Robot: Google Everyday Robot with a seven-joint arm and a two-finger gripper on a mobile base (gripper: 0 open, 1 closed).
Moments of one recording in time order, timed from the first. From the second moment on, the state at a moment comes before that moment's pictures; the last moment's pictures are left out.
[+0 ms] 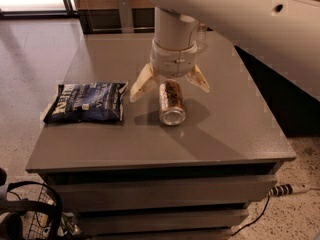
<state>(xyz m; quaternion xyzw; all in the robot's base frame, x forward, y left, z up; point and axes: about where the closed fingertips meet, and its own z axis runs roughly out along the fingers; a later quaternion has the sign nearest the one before) 0.540 -0.033 0.863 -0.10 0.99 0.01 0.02</state>
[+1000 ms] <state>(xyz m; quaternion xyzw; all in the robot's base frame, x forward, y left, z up) 0.552 -0.019 0.846 -0.11 0.99 0.04 0.03</state>
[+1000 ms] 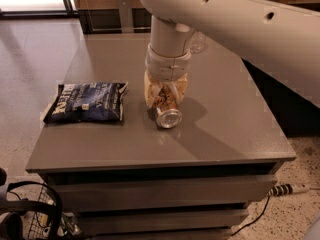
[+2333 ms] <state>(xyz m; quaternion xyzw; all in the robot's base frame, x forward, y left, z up) 0.553 -0.031 0.858 -0.11 0.99 0.06 0.08</state>
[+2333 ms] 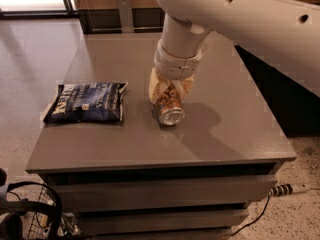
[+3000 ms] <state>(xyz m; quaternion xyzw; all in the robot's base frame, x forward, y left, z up) 0.552 -0.093 0.901 -0.10 0.96 0.11 0.25</state>
